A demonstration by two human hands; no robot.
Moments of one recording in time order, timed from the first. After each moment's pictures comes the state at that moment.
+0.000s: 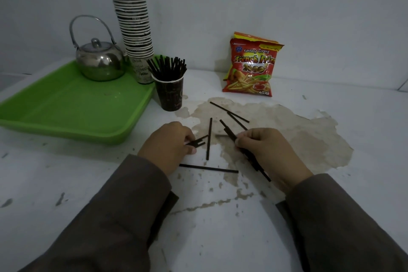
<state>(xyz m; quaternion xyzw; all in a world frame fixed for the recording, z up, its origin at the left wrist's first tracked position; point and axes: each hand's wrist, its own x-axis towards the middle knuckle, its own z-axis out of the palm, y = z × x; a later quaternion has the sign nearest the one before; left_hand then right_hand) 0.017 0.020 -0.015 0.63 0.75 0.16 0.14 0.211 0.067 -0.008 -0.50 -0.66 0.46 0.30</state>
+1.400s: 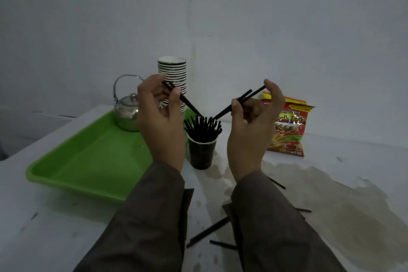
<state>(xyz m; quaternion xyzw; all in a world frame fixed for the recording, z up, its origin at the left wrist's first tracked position) -0.053 0.071 0.068 0.39 0.42 0.81 -0.15 0.051 0.119 0.061 -0.26 -0.57 0.26 0.73</state>
